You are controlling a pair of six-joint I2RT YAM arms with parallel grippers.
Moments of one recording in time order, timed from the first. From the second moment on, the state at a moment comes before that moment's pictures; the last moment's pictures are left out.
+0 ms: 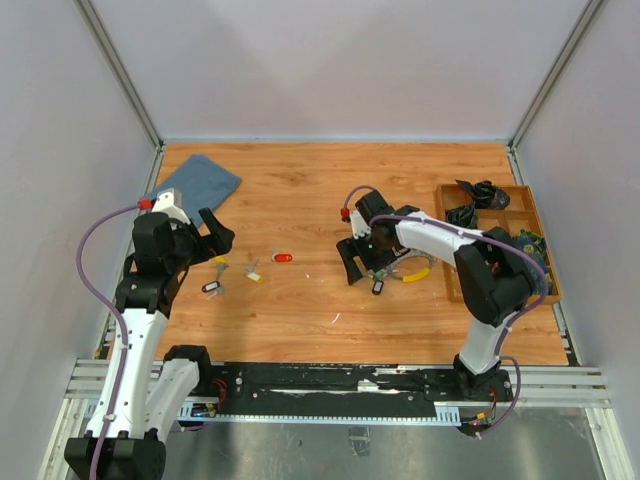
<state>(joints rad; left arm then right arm) 0.01 0.74 0.77 -0.51 0.15 -0.38 0.57 1.84 1.21 -0.63 -0.26 0.04</state>
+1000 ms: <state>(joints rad) 0.01 0.74 0.77 -0.51 0.14 -0.39 0.60 1.36 0.86 -0.69 0.08 0.31</state>
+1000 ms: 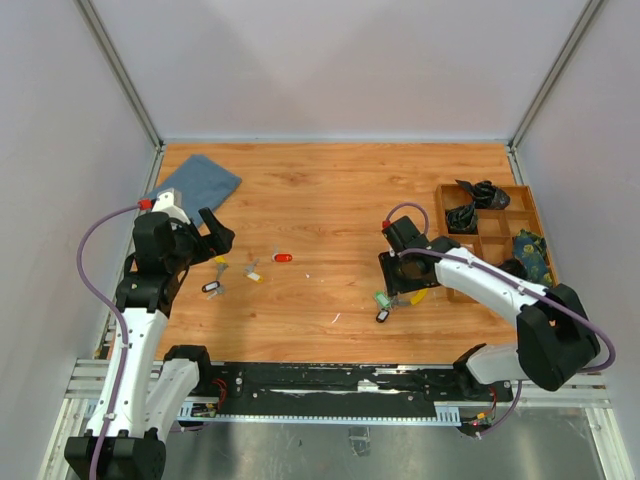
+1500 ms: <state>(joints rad) 0.01 0.74 0.77 -0.51 0.15 -0.39 0.60 1.44 0.81 -0.59 0.08 0.36</state>
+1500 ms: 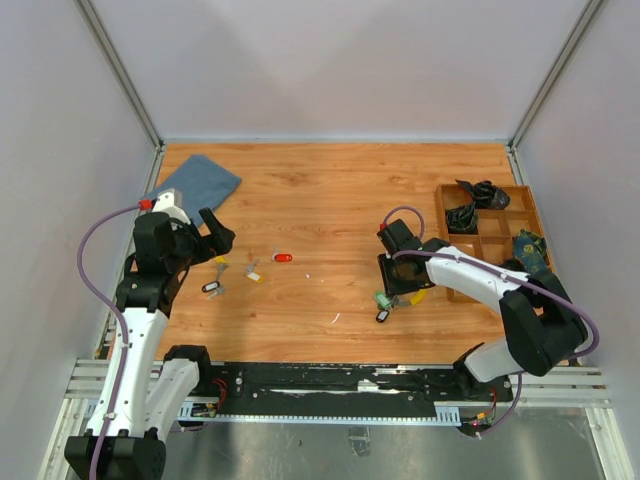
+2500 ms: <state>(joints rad) 0.01 0.76 0.77 -0.51 0.15 -0.39 0.60 1.35 0.81 -0.58 0.03 0.27</state>
